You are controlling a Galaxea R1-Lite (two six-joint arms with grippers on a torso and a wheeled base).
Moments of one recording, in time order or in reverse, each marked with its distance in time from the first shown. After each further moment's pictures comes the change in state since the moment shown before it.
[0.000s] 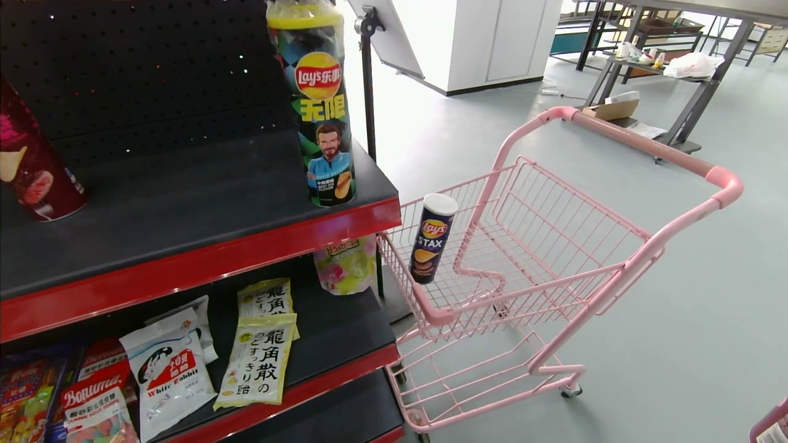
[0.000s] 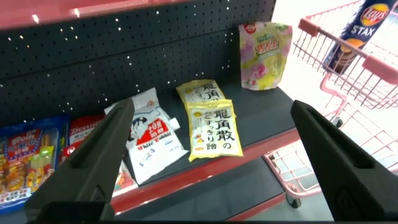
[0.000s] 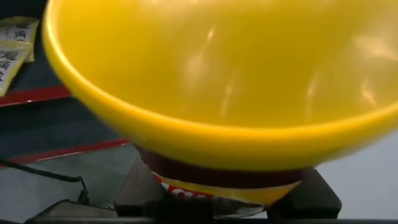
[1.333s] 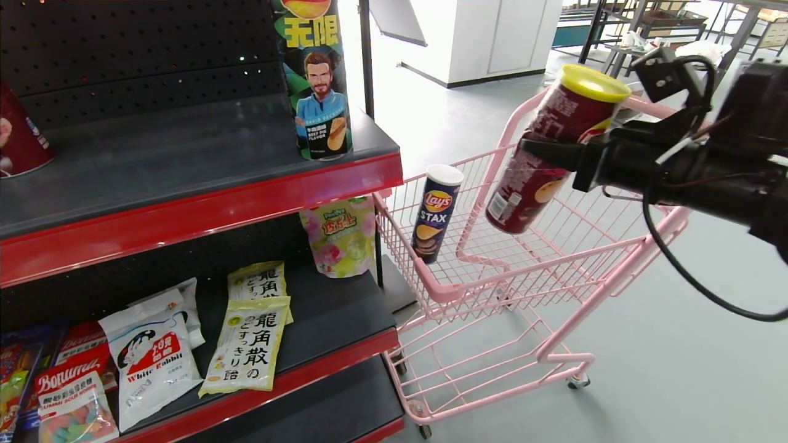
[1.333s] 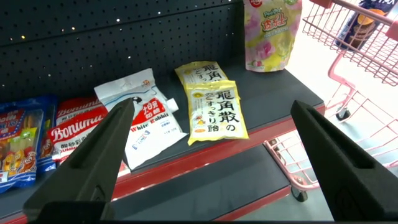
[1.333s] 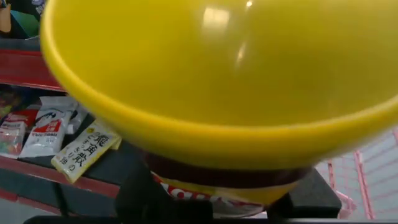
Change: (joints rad) left arm 0.000 0.000 0.001 0.000 0.002 0.000; right arm 0.084 1.044 -0.433 -0.879 0.444 0.084
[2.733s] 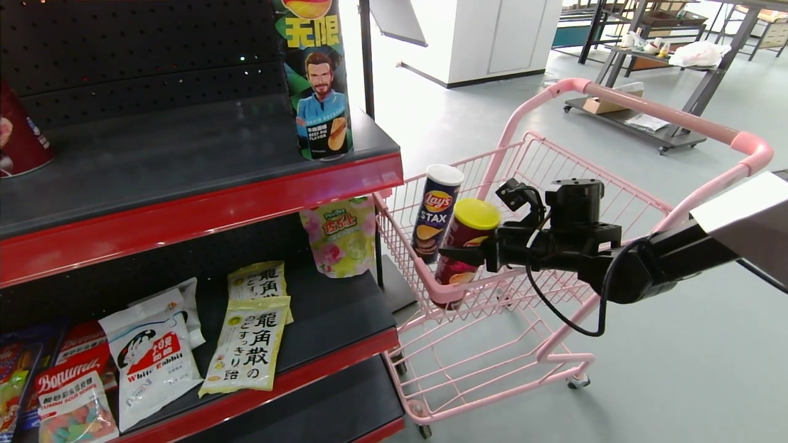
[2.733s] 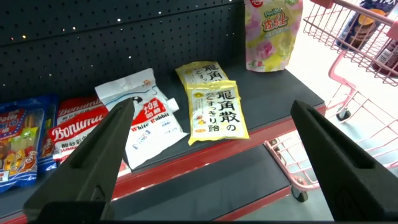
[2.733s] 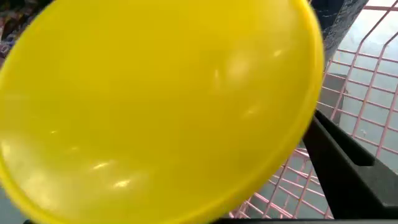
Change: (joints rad) left arm 0.001 0.000 0.000 0.000 0.001 0.001; right arm 0.017 0.536 -0.085 -0.125 0.272 -0.035
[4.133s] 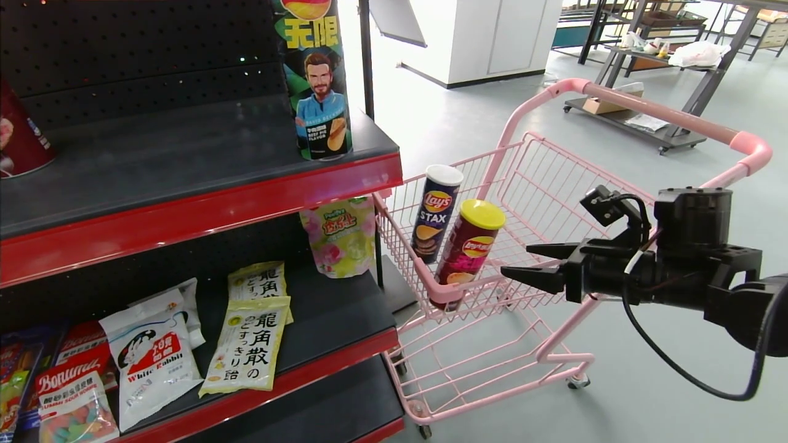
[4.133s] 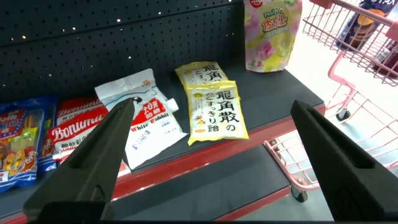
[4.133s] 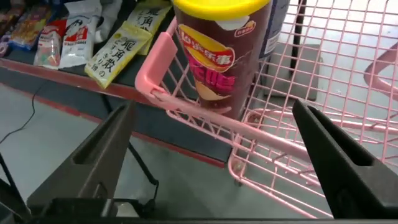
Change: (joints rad) left arm 0.000 0.000 0.000 0.000 0.000 -0.001; right arm -0.107 -0.370 0.398 0.024 -0.017 -0.011
